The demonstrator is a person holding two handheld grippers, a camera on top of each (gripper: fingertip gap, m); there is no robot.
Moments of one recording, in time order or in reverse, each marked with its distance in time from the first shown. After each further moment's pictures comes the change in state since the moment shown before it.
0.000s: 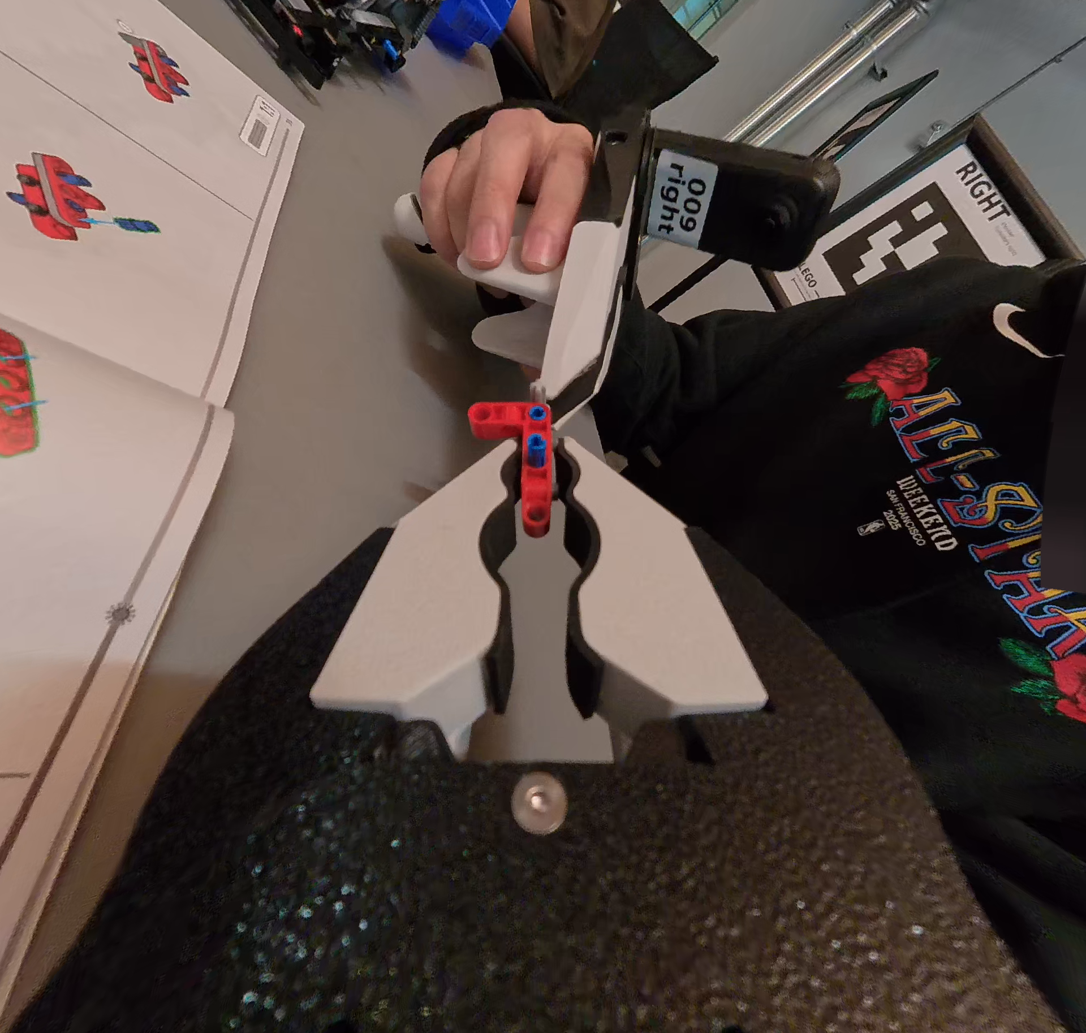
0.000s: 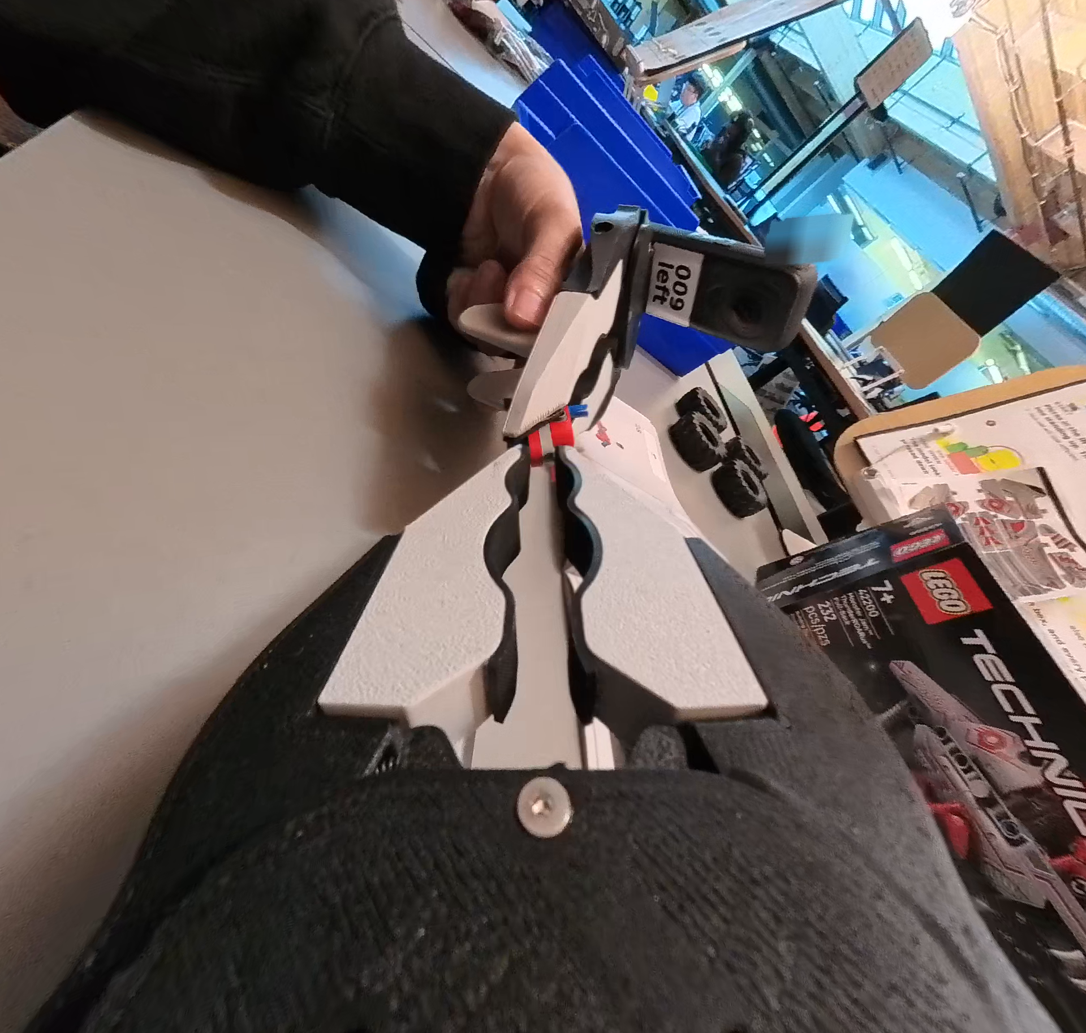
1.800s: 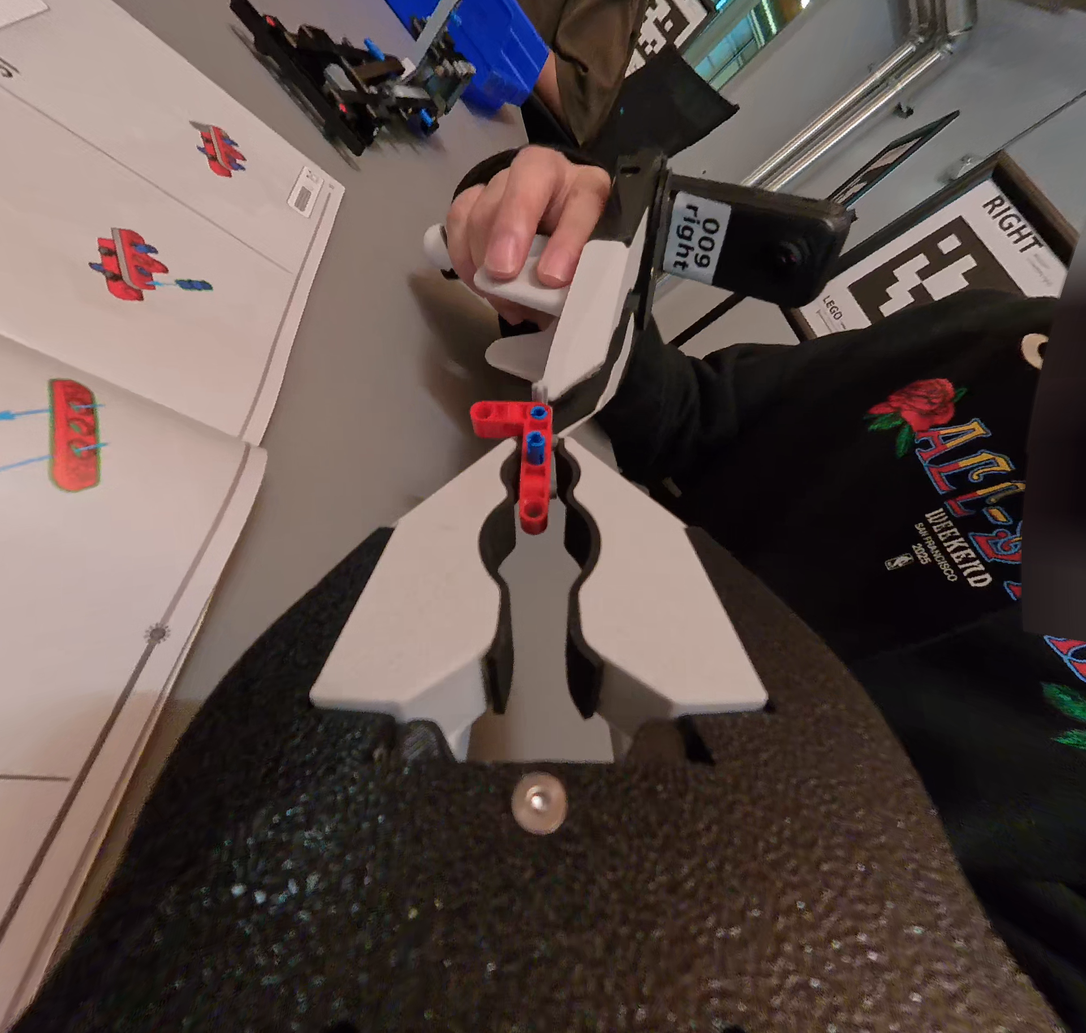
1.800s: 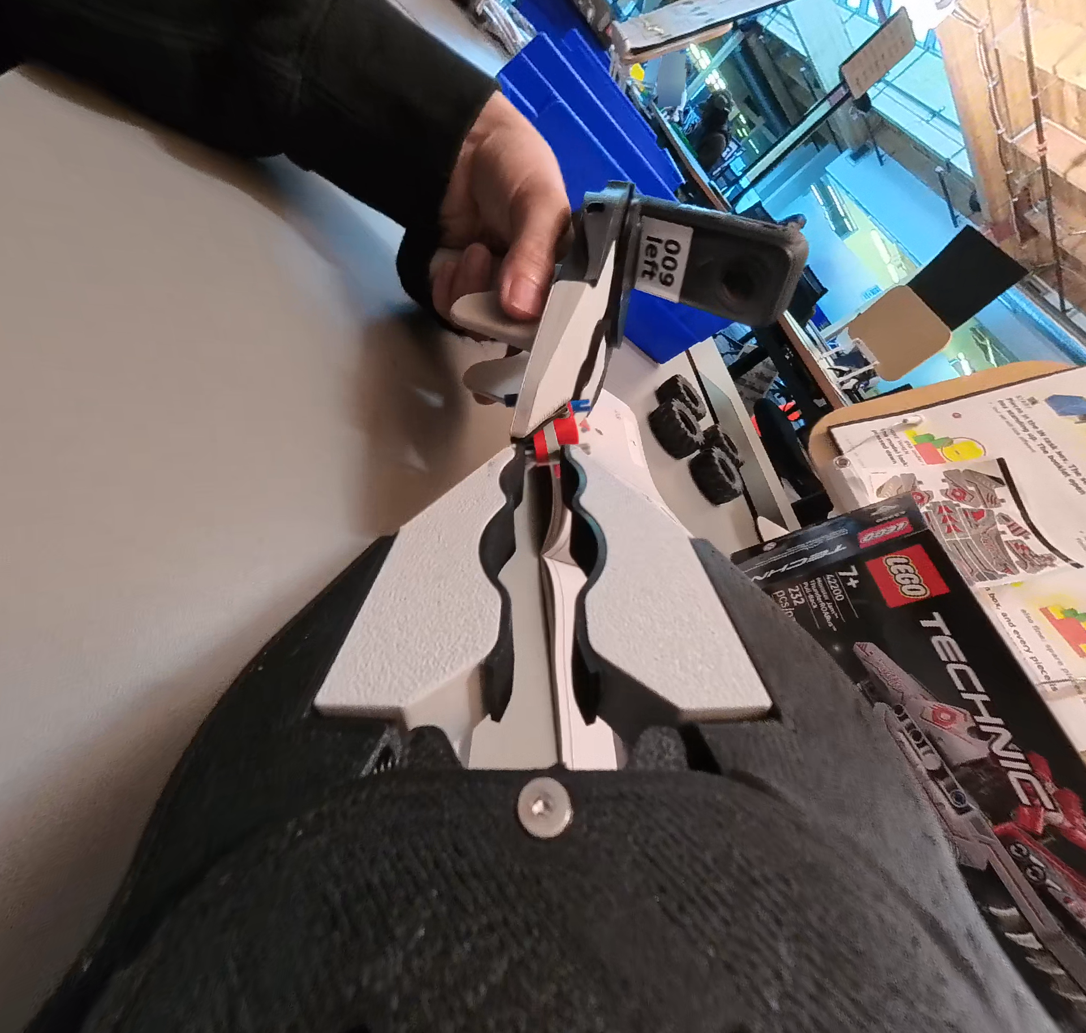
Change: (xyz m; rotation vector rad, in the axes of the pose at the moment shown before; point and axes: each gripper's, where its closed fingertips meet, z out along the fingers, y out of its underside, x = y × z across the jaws) left arm -0.004 -0.013 0.000 0.052 -0.057 0.023; right arm 0.008 0.005 -0.004 -0.032 0.025 -0.030
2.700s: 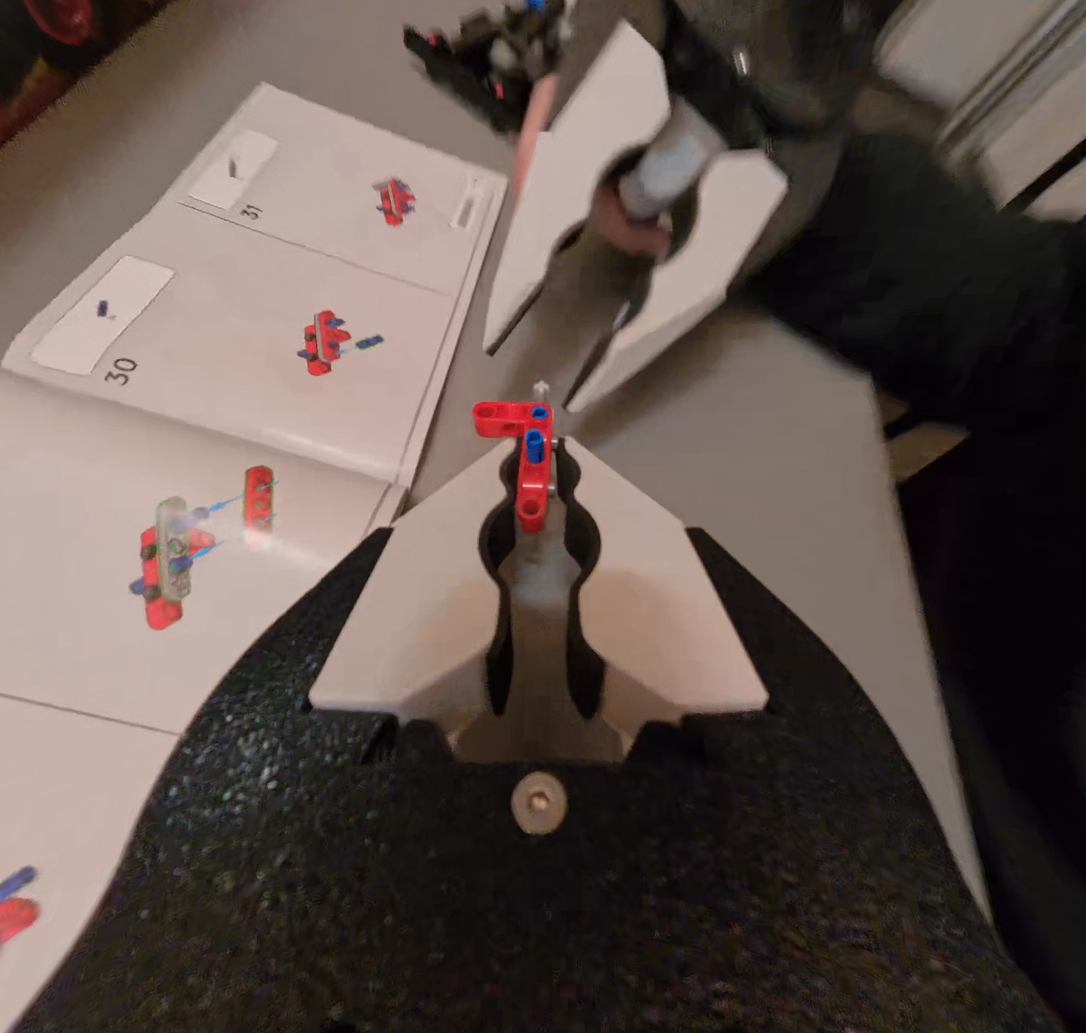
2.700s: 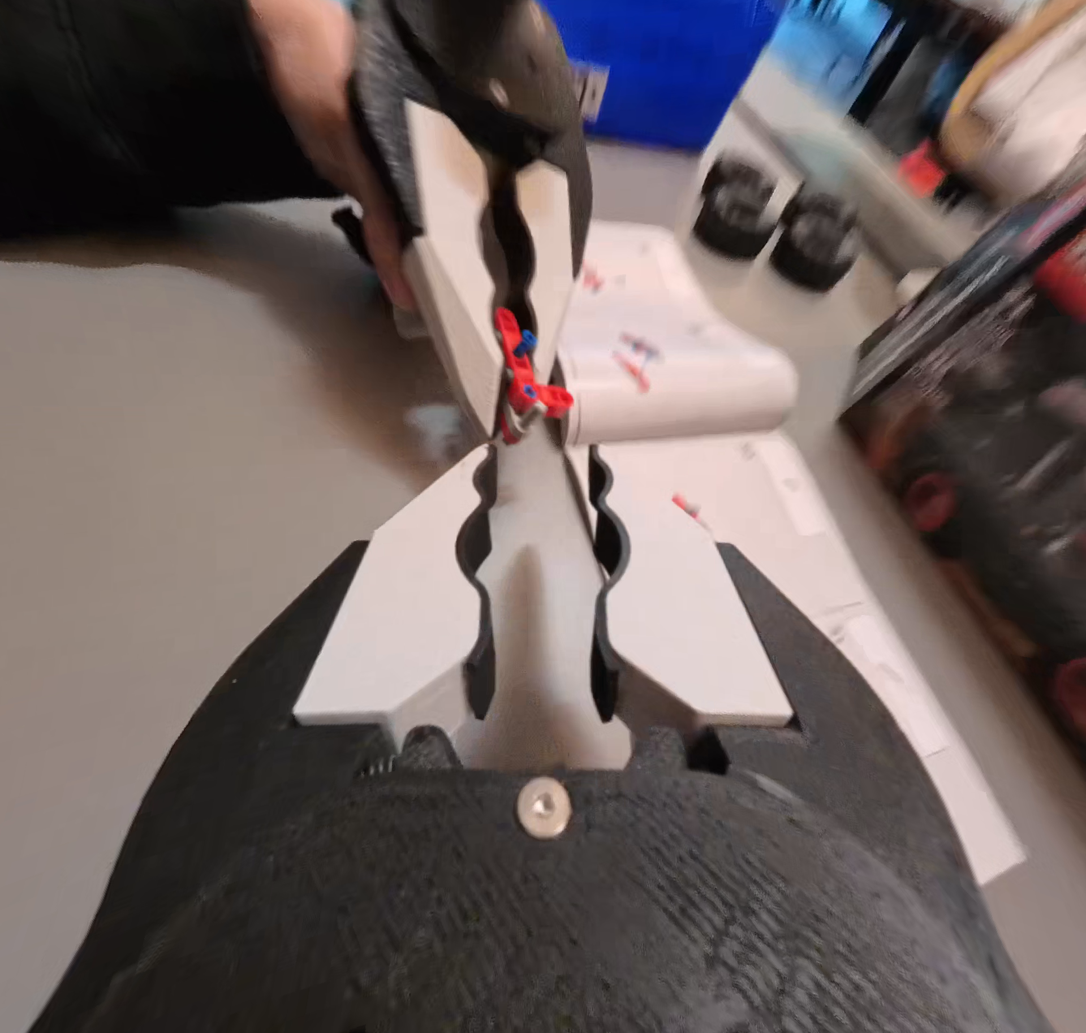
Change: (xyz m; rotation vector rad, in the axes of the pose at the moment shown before) left arm -0.042 -0.006 0.008 -0.093 -0.425 0.338; right arm 0.012 0.046 -0.006 -0.189 -0.067 0.509
